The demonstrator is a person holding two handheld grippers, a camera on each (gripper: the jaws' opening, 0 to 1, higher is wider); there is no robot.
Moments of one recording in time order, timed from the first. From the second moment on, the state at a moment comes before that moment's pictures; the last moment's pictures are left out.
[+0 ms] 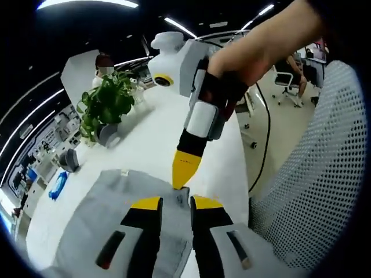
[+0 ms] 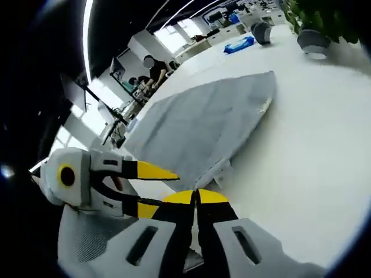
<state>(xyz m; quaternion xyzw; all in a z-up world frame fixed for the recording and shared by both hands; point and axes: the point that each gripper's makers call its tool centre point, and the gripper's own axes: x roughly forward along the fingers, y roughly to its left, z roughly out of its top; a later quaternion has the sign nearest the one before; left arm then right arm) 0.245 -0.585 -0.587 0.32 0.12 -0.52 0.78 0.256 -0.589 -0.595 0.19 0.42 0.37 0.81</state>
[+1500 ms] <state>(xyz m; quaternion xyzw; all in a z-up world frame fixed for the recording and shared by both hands) 0.272 -0.555 -0.566 0.18 0.18 -0.47 0.84 0.553 -0.648 -0.653 -0.04 0.43 0.23 0.87</state>
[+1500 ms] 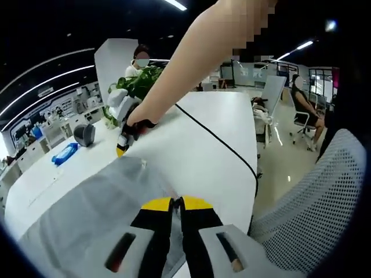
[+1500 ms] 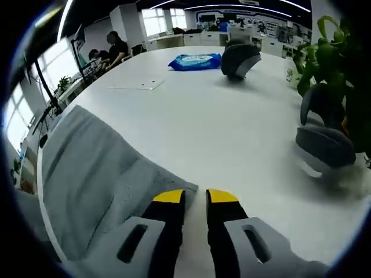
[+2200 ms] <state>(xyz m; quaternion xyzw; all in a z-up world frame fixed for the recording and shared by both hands) 0.222 -0.610 -0.464 0.15 0.10 -0.54 0.82 0.524 -0.656 -0.534 -0.13 0.30 0.33 0.89</state>
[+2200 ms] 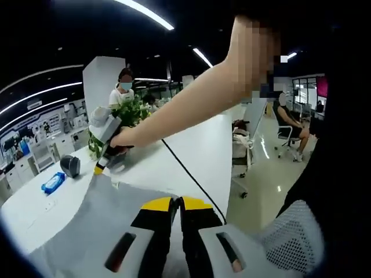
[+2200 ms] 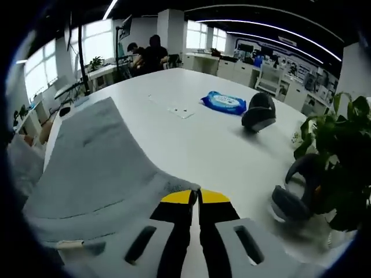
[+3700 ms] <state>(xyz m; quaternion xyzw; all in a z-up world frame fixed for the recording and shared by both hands) 0.205 -0.425 -0.340 0.09 -0.01 -0.48 0.87 0.509 -0.507 -0.352 -0.05 0.19 0.36 0.91</state>
